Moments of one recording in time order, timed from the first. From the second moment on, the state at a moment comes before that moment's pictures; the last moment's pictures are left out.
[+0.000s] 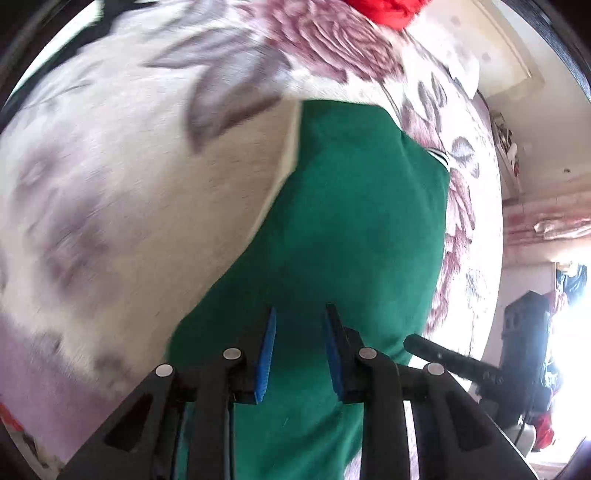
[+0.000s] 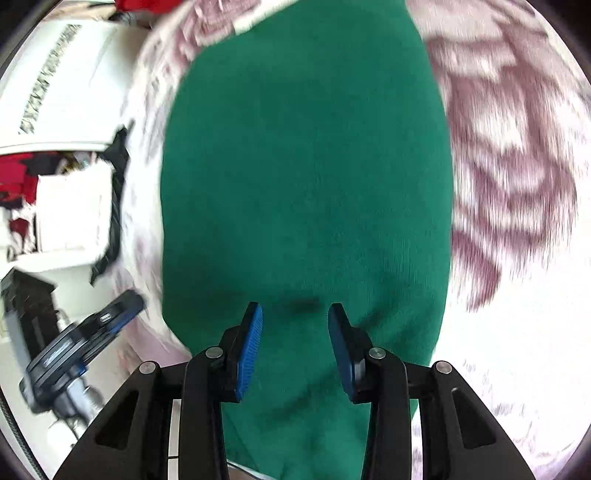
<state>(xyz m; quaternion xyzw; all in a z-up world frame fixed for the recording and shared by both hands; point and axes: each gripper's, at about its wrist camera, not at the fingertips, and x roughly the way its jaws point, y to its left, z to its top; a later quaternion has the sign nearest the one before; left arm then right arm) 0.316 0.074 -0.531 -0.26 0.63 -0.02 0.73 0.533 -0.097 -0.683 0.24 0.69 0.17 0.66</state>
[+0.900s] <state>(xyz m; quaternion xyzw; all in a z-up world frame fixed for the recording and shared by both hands) 0.057 0.121 -0.593 -0.30 0.76 -0.01 0.58 0.229 -0.126 -0.784 0.39 0.82 0.11 0.41</state>
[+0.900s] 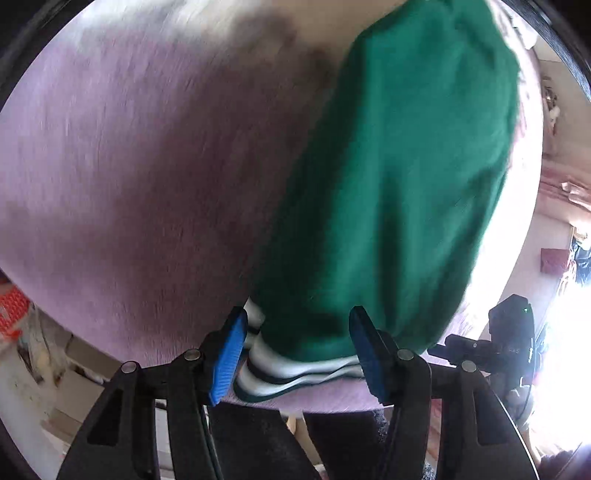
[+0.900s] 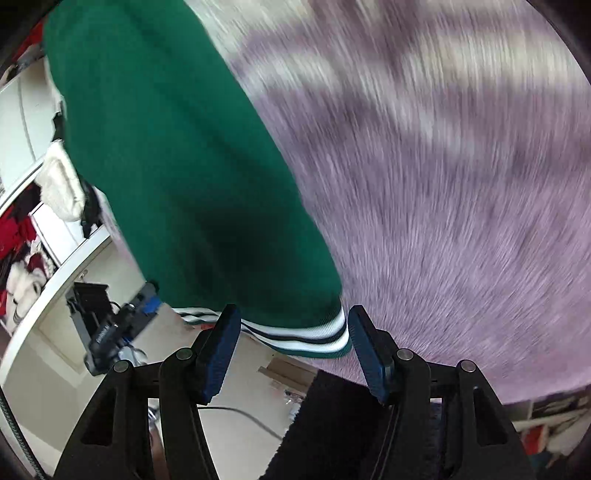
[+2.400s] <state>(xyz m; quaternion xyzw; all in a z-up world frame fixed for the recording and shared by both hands) 0.034 0.170 -0.606 -0.41 0.65 -0.17 0.62 0.114 -0.062 -0.812 0.62 0.60 0.27 0.43</state>
